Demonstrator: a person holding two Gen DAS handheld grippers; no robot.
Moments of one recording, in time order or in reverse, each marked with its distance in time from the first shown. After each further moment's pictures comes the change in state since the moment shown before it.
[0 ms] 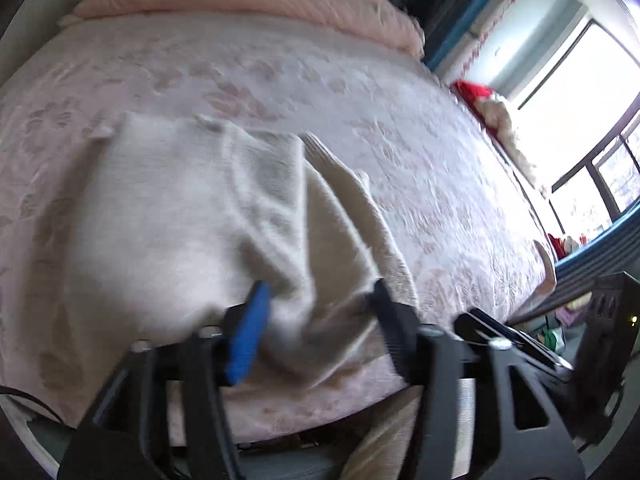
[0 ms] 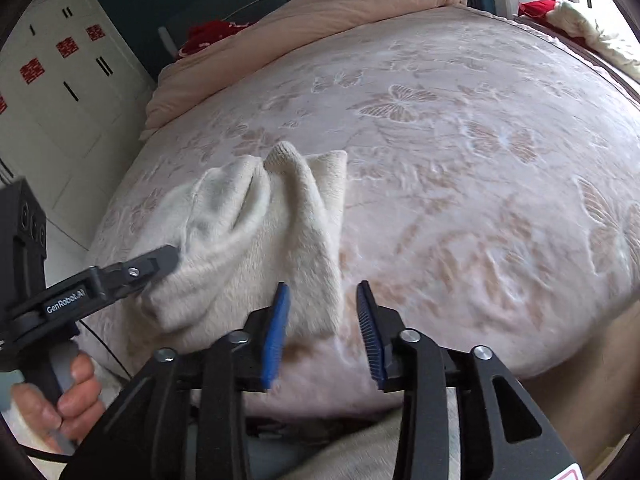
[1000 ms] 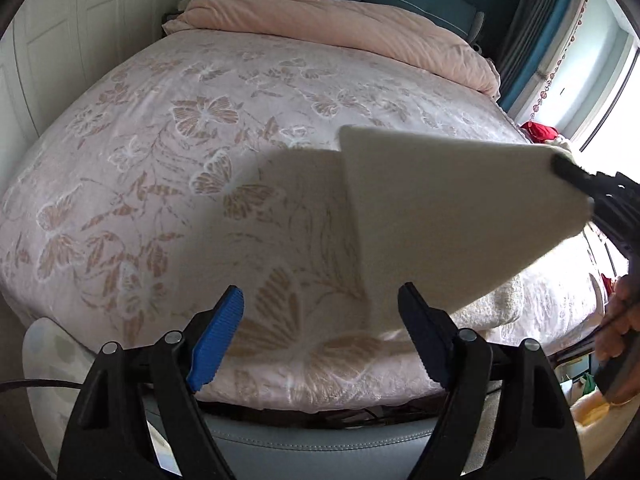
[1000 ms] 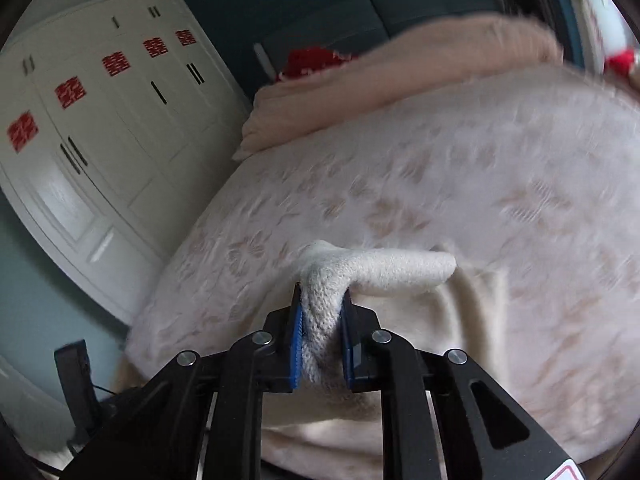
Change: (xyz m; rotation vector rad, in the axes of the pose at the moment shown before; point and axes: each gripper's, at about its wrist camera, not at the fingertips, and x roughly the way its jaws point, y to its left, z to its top) left arm -0.092 0.116 -0.034 -0.116 -0.075 0.241; right arm -0.004 0.113 0.079 -0.172 -0.120 0.246
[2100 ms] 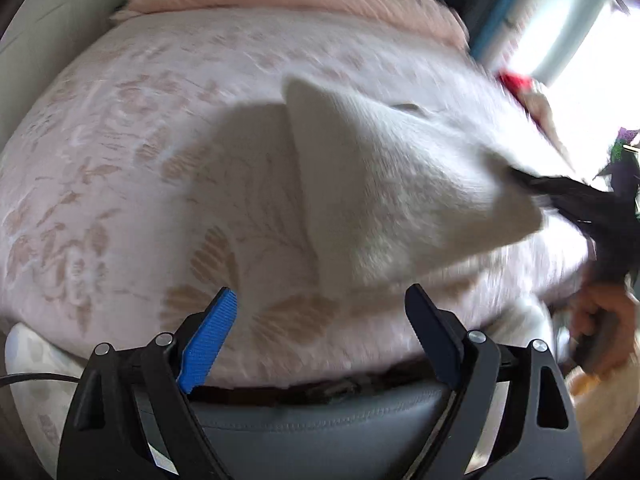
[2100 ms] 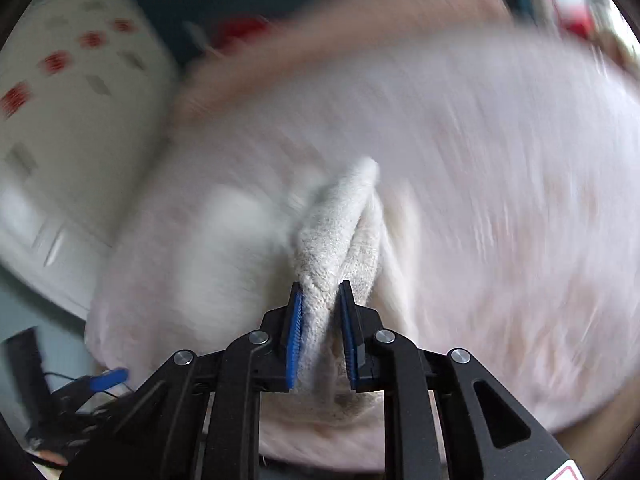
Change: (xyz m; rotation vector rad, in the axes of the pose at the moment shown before) left arm 0.036 -0.052 -0.030 0.159 0.155 -0.063; right arm 0.025 -0.102 -0.076 0.206 0.183 -0.147
